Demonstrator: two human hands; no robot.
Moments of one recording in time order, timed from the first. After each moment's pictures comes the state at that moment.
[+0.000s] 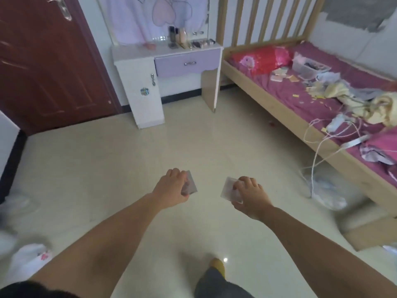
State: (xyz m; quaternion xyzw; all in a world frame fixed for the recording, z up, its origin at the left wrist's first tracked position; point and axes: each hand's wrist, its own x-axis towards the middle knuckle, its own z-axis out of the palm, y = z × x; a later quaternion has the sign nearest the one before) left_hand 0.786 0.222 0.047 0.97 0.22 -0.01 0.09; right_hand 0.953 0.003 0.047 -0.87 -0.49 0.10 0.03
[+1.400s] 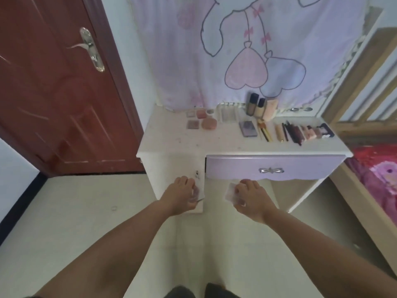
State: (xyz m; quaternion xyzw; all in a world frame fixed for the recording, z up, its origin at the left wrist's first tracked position) left_hand 1.285 1.055 0.069 0.92 0.36 -0.01 0.11; right_hand 1.520 0.932 0.059 -0.74 -0.67 0.08 0.04
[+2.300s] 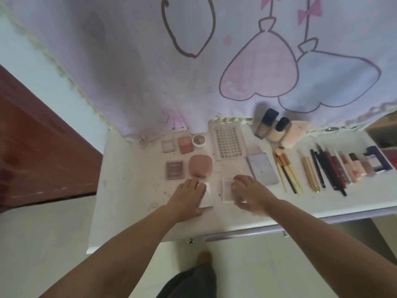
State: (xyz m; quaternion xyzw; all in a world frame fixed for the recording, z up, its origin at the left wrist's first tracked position) left_hand 1.474 1.362 0.003 0.95 0.24 -0.12 0.13; right_hand 1.690 1.241 0.010 -0.70 -0.69 0.18 -0.04
